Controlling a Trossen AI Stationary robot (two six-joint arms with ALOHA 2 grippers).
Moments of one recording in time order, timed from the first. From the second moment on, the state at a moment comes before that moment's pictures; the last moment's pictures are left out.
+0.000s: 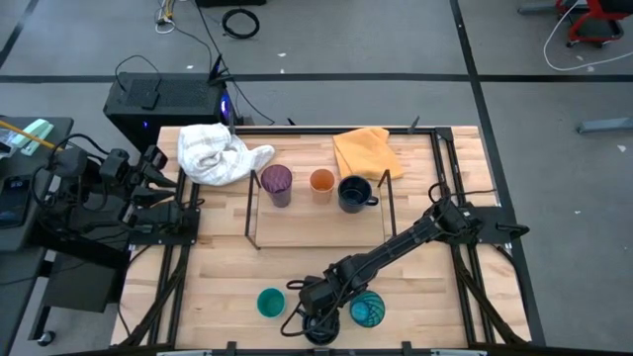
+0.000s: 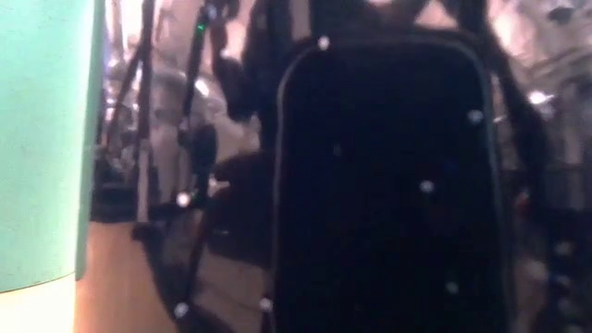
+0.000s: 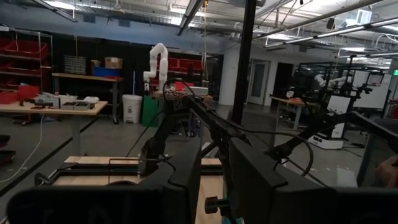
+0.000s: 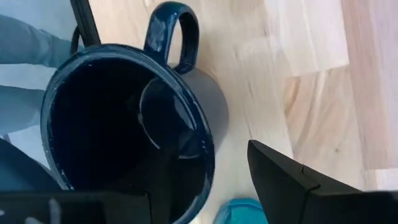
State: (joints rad) left arm 0.11 0.19 0.90 -0.50 0.26 -0.15; right arm 0.47 2.23 1.90 -0.92 -0.15 0.79
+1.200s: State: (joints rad) left arm 0.11 0.19 0.90 -0.50 0.26 -0.15; right arm 0.38 2.17 1.95 -1.06 -0.18 0.69
